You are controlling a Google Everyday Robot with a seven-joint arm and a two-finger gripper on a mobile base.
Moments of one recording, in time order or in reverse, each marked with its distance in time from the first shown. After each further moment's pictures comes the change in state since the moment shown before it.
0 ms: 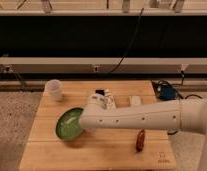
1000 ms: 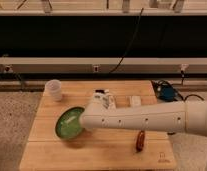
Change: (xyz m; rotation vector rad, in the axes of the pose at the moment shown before) arm -0.002 -0.005 -0.011 0.035 0.000 -0.001
